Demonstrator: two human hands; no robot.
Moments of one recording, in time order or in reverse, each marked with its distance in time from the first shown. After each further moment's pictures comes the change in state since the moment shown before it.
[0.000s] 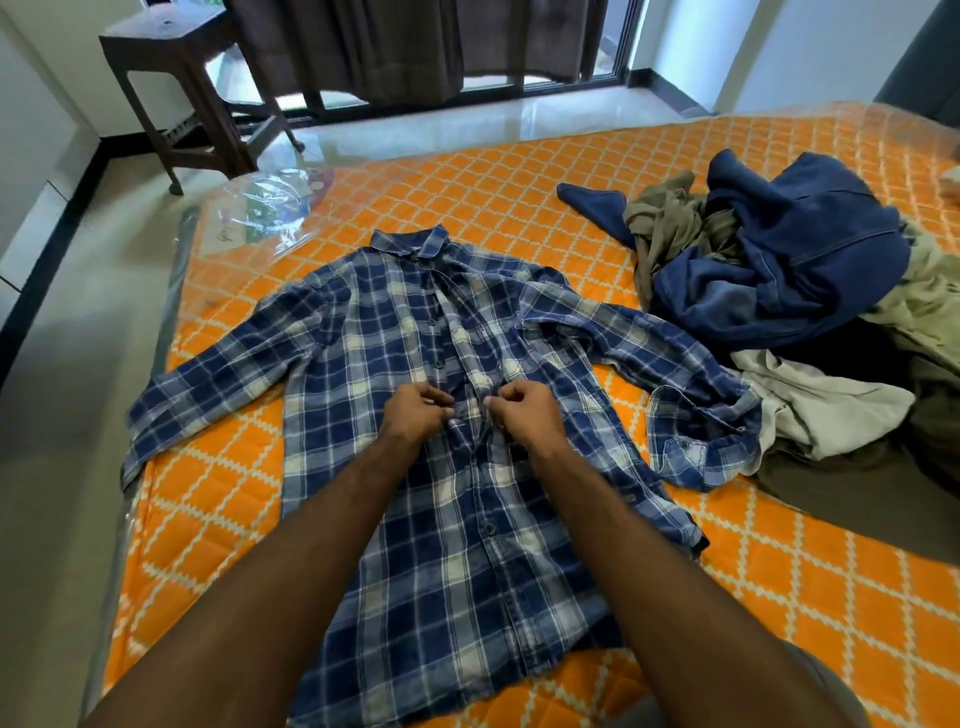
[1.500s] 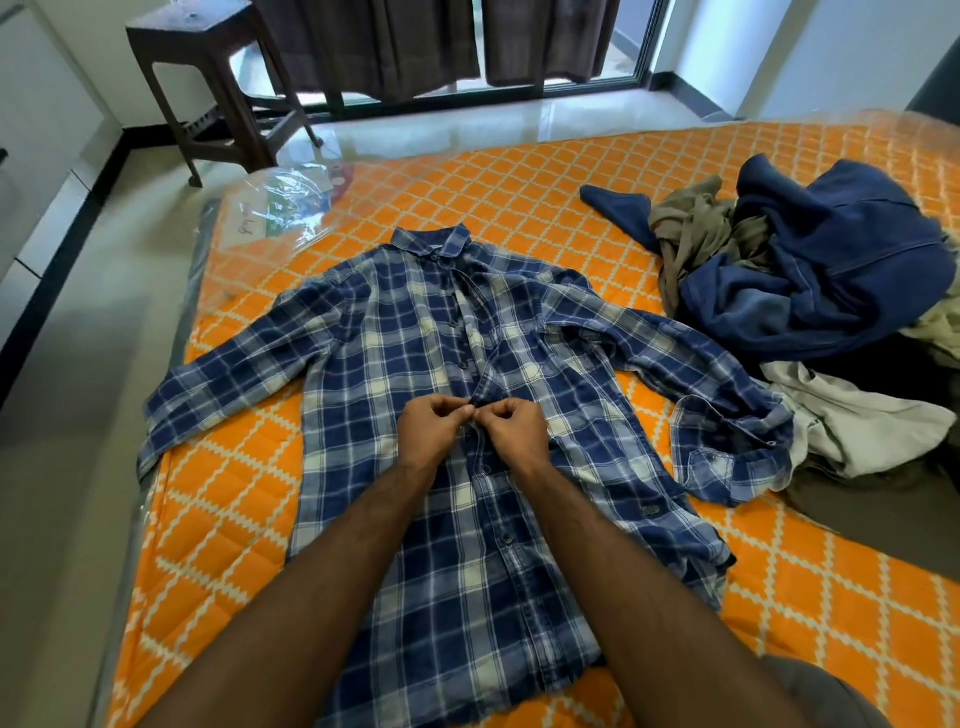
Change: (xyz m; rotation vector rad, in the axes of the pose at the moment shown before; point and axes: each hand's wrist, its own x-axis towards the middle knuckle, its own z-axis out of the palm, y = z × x) left_hand -0.012 -0.022 0.006 -0.253 0.082 0.125; right_hand 0.000 0.013 0.049 0.127 0.031 0.009
